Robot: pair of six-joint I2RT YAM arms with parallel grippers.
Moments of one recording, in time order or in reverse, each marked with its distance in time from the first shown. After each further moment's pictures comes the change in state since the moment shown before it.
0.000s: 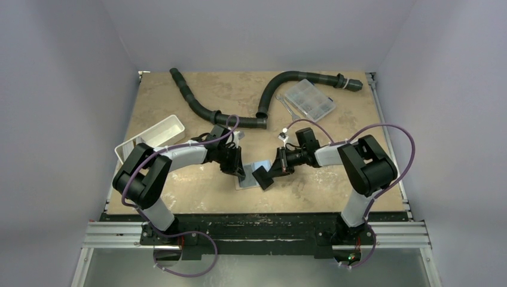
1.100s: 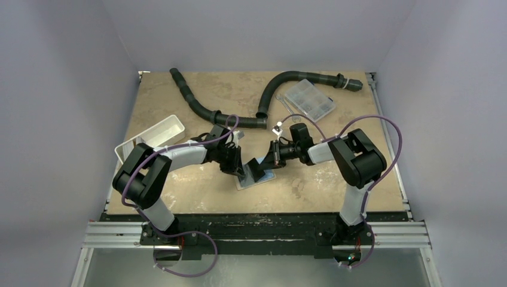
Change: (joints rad) left arm 0.002 0.000 -0.002 0.005 0.001 0.000; right arm 0.041 0.117 0.086 0.210 -0.007 0.129
